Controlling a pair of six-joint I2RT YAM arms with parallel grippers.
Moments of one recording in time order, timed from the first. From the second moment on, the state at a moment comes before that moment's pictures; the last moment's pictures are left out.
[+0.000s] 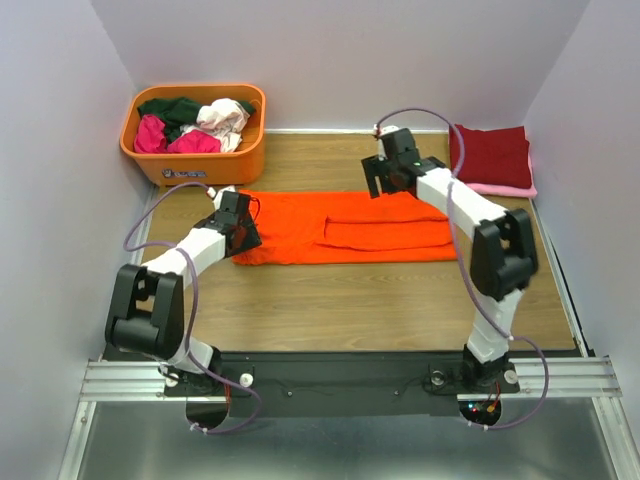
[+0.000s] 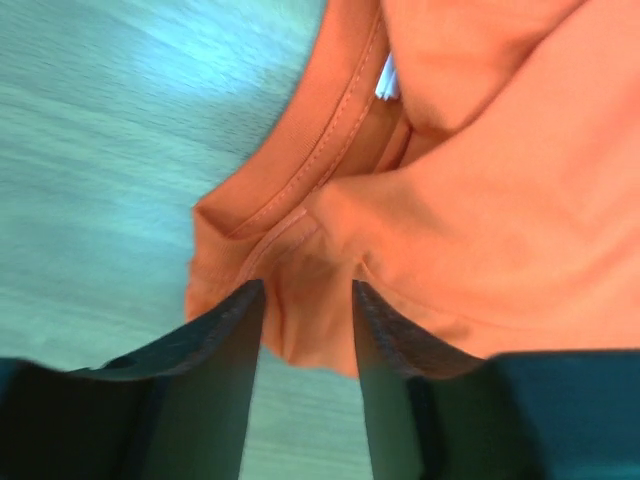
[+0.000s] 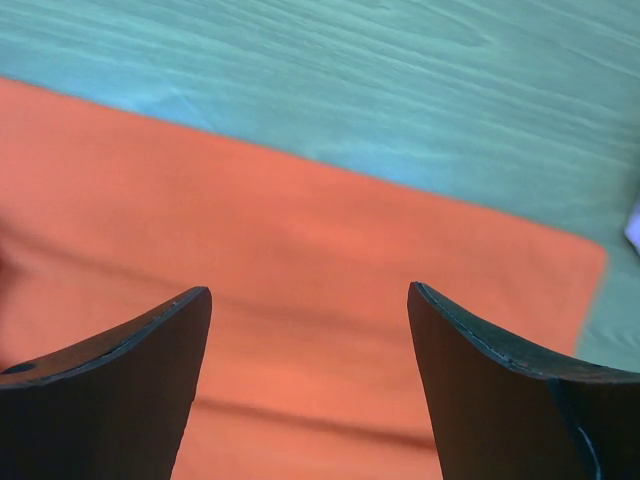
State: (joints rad) left arm -0.26 1.51 0.84 -0.33 -0.22 -0.57; right arm 0.42 2.01 1.65 -0.44 0.15 0.03
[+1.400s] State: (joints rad) left arm -0.81 1.97 1.32 -0.26 -0.03 -0.51; right arm 0.05 1.56 0.96 -0.47 -0.03 0.54
